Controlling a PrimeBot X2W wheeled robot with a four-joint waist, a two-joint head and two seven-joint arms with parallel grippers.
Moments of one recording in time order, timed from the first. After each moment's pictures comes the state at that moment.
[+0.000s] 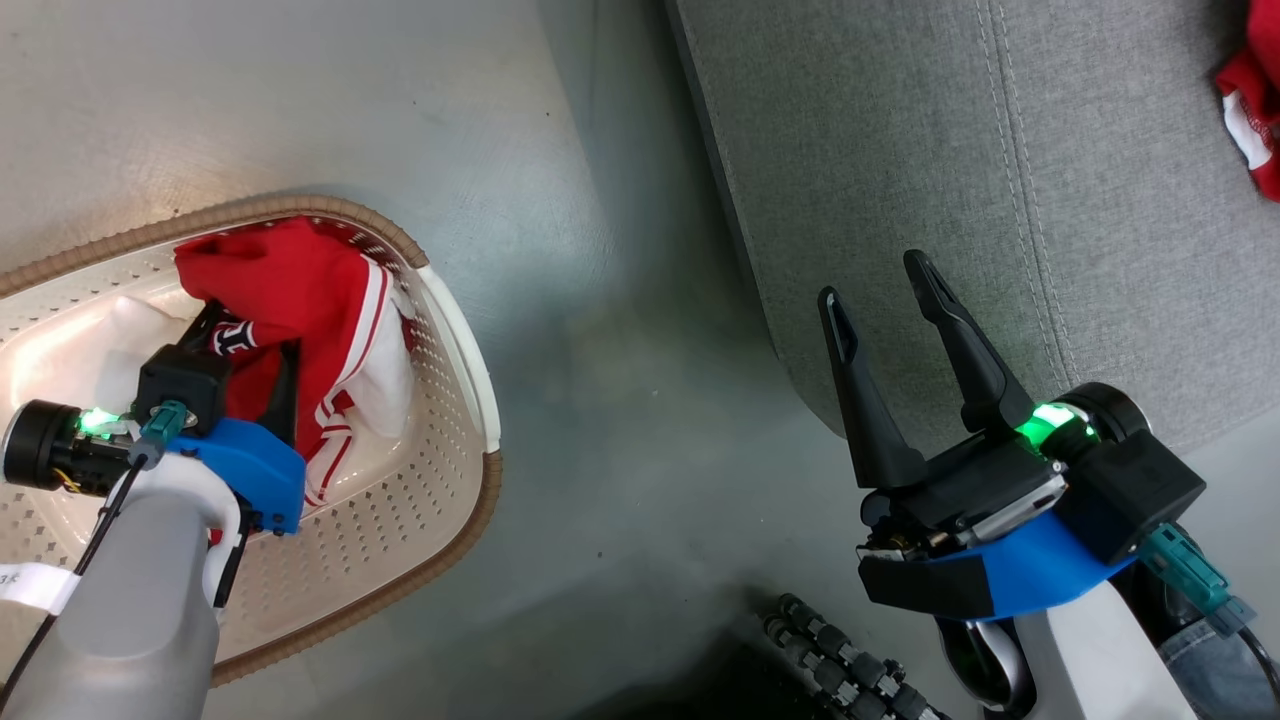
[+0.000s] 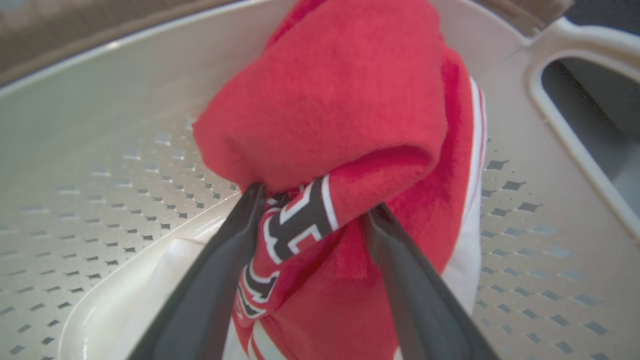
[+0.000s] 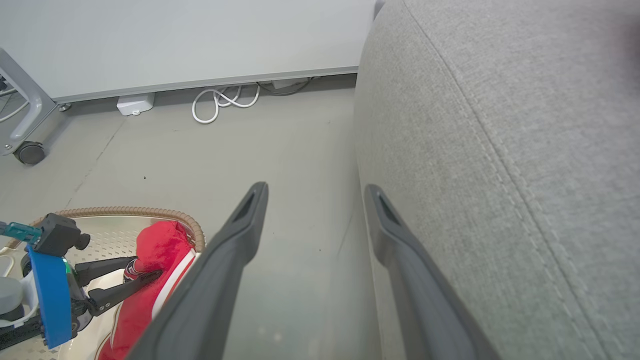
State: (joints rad) left arm -0.60 0.34 -0.32 0.85 -0.15 -0.11 -0.26; right arm -0.27 -0.05 0.25 -0.05 0.20 0.13 -0.26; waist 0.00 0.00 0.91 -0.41
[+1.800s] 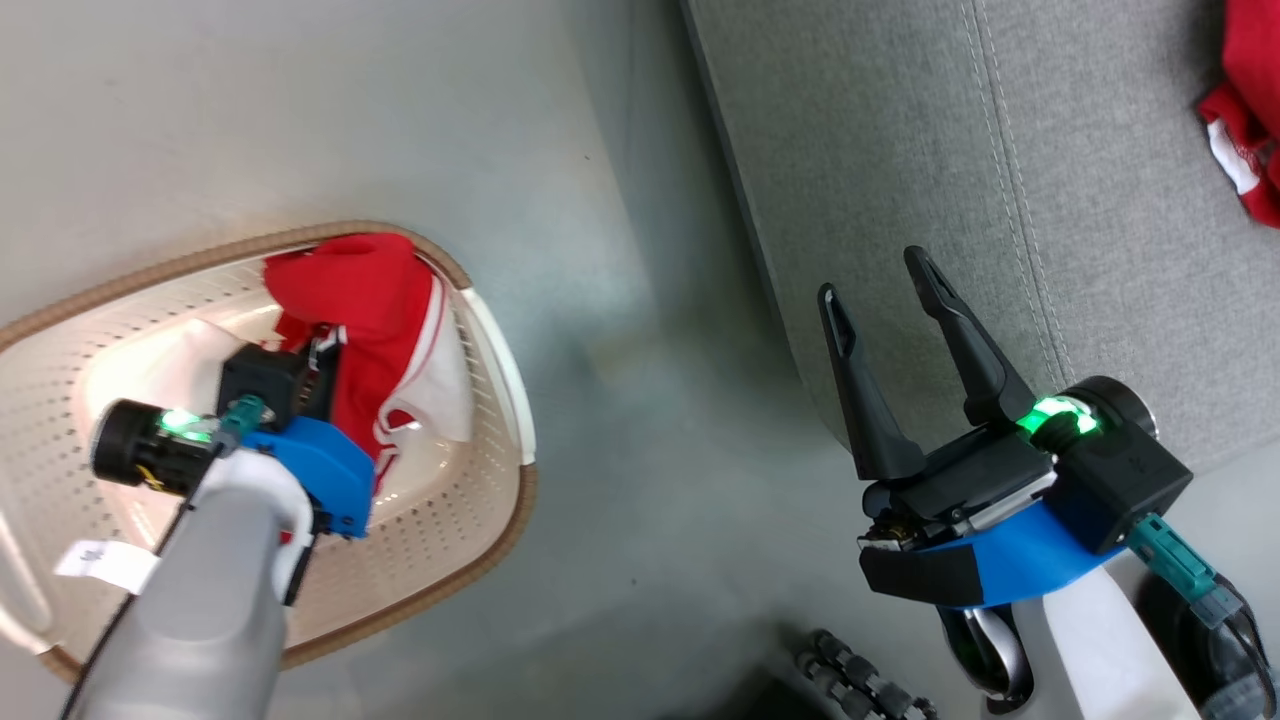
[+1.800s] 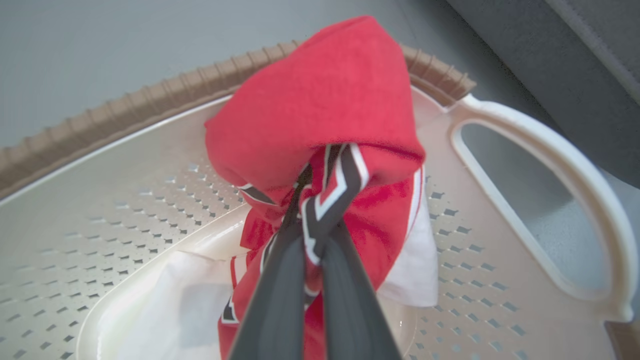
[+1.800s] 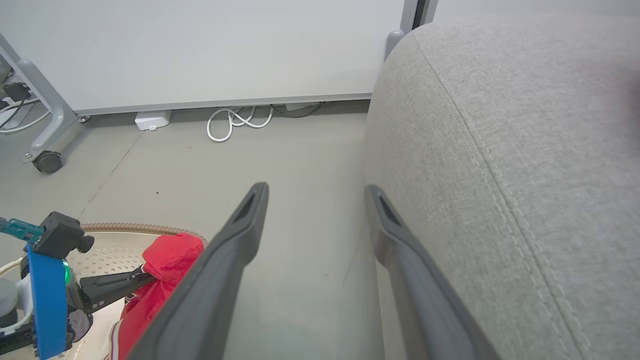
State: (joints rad) left arm -0.66 0.26 -0.38 0.95 -0.18 -0.12 -0.26; right arm -0.29 -0.05 0.24 -0.02 0.17 0.13 -0.26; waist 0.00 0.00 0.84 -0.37
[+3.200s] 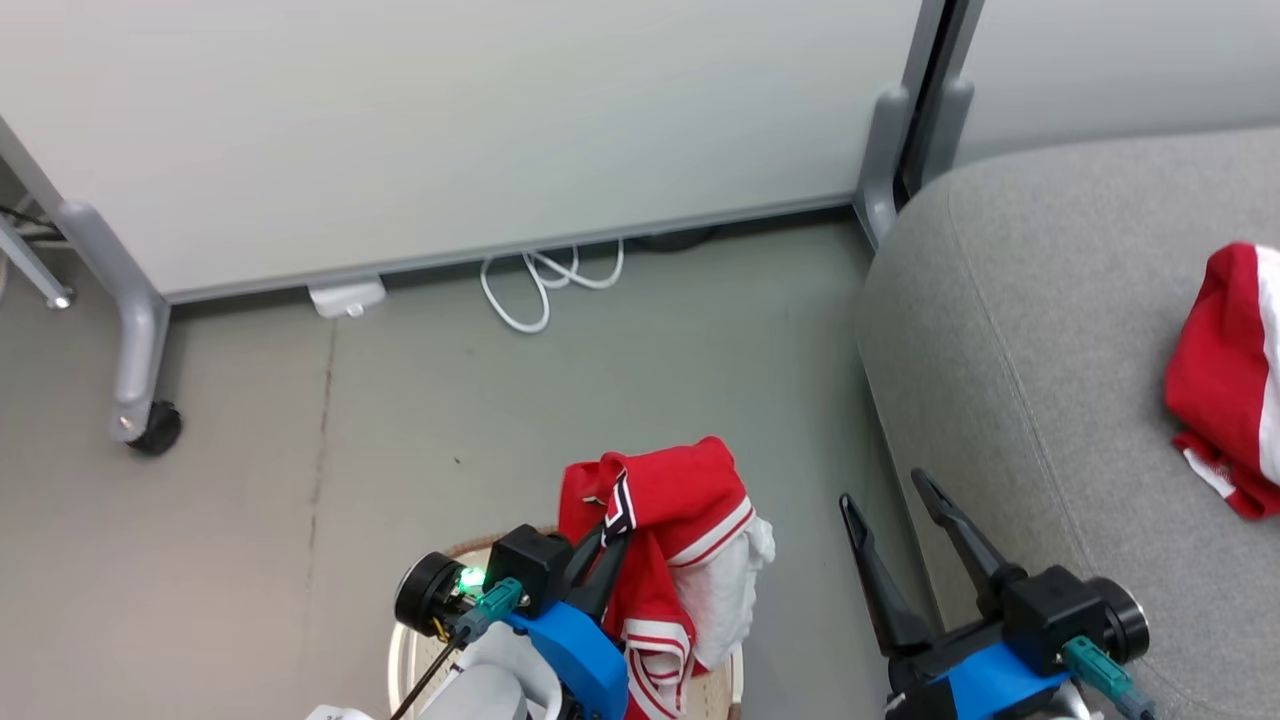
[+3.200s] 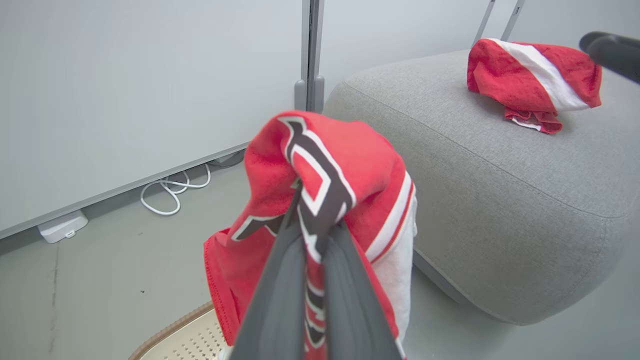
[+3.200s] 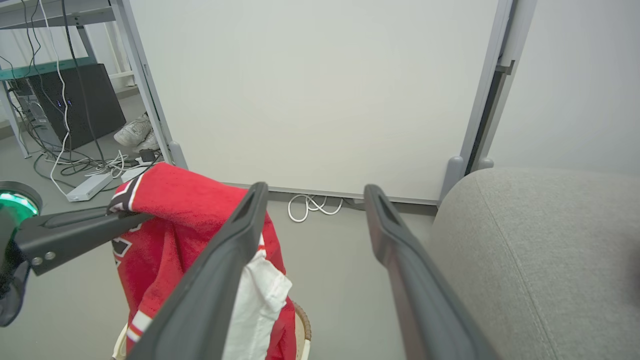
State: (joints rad) left arm -0.35 0.06 -0.63 0.68 -0.34 -0.13 -0.26; right arm -0.05 -0.05 0.17 0.15 0.06 0.13 -0.22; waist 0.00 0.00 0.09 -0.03
